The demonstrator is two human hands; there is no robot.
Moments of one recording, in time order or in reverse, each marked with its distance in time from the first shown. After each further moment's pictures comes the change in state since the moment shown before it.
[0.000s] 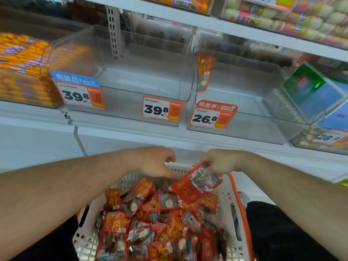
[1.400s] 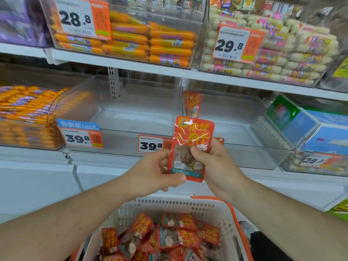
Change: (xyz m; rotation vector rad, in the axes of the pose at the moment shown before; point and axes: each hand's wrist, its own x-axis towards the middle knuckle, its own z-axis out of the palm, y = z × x) left_hand -0.046 0.039 -0.037 -0.828 0.430 0.248; right_hand -0.068 -0.083 -0.020 1.436 0.699 -0.416
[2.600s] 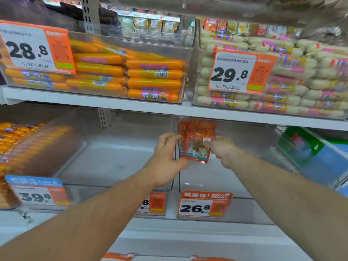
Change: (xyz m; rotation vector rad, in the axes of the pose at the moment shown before) left_hand 0.186 0.009 -0.025 0.376 0.248 0.192; right_hand 0.224 -0.042 -0.067 -0.451 0.246 0.067
